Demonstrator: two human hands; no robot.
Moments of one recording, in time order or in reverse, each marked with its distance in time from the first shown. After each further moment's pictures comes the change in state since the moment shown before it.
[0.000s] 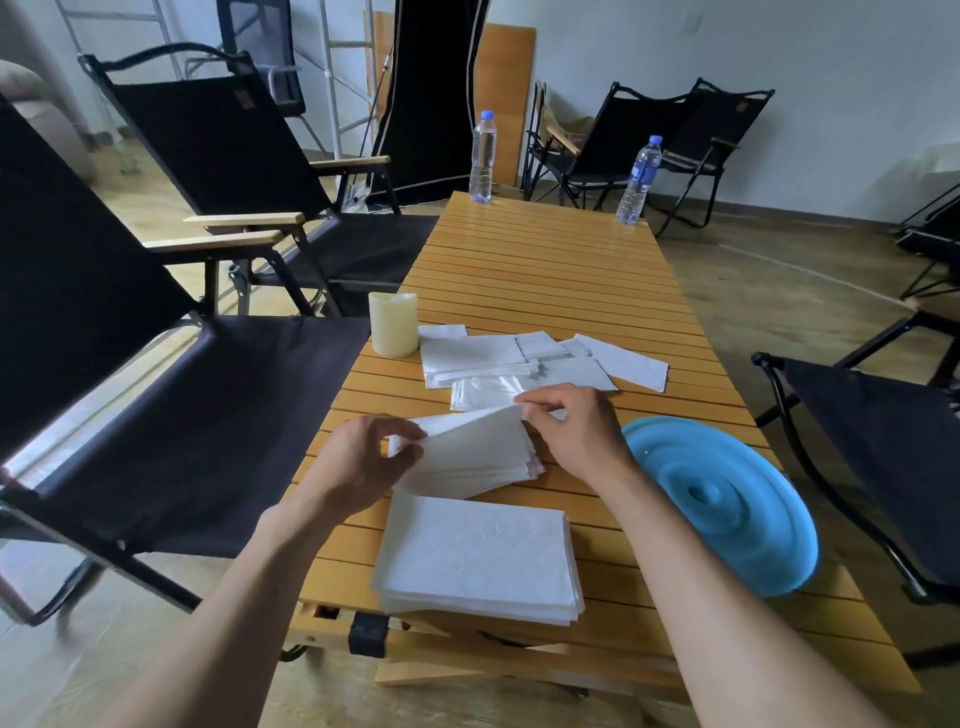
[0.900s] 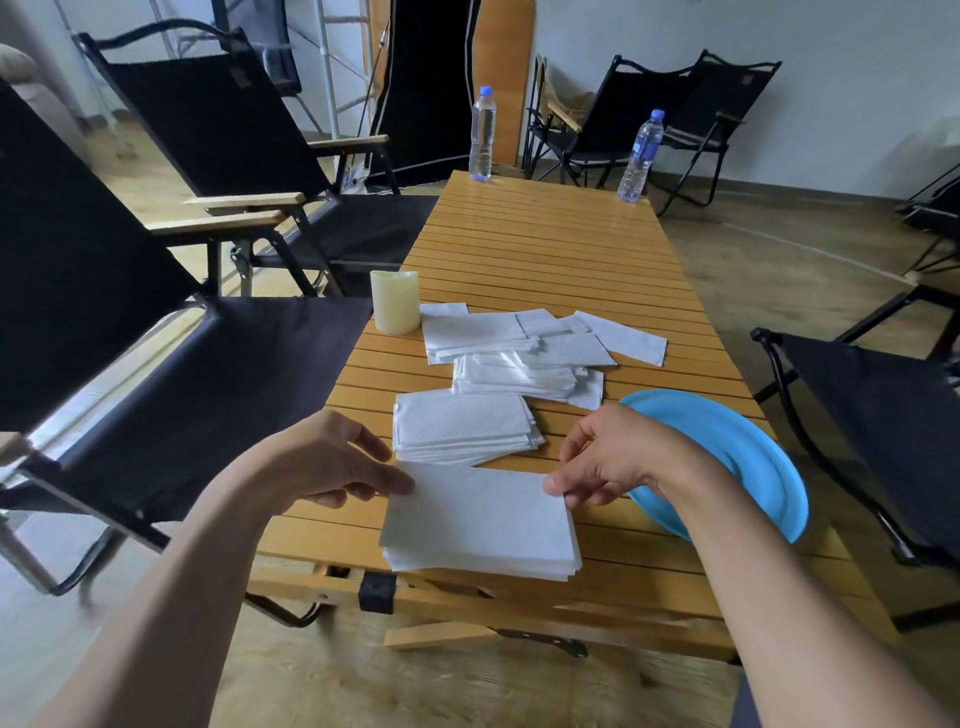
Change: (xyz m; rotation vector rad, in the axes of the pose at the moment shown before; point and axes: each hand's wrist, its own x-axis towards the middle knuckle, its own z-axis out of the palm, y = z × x) left_hand -0.037 0.028 -0.062 -0.293 -0.449 -0.594; right_hand -0.048 -0.020 -0.053 0.099 -0.585 0.471
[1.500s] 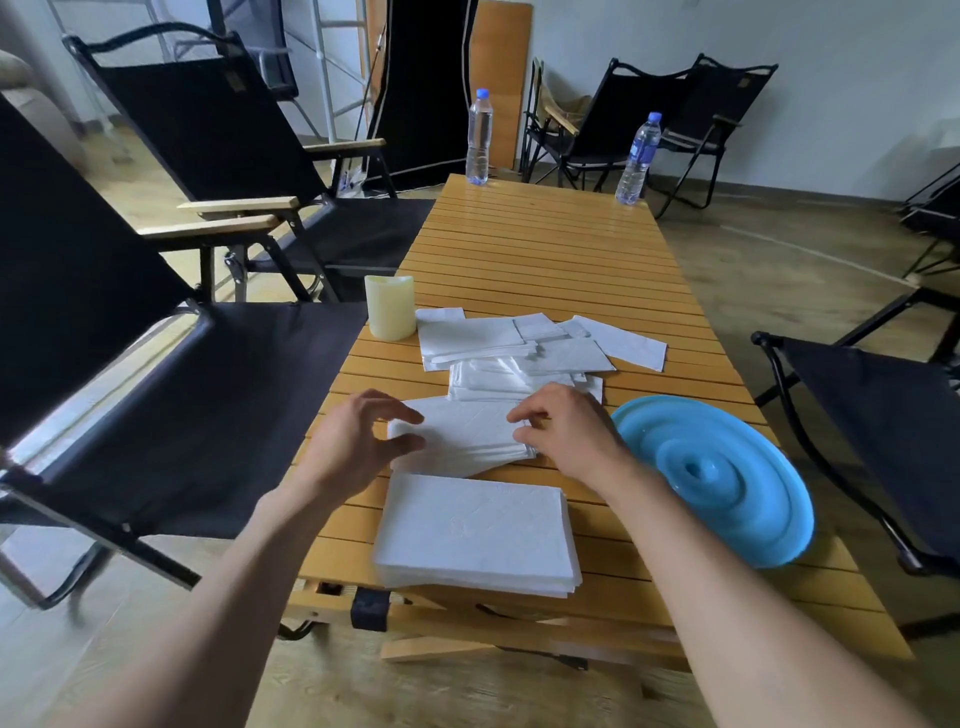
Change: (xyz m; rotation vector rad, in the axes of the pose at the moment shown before) left_hand 0.058 -0.009 0.030 0.277 0.475 0.584; right_hand 0.063 0.004 0.023 -0.368 0.440 -0.447
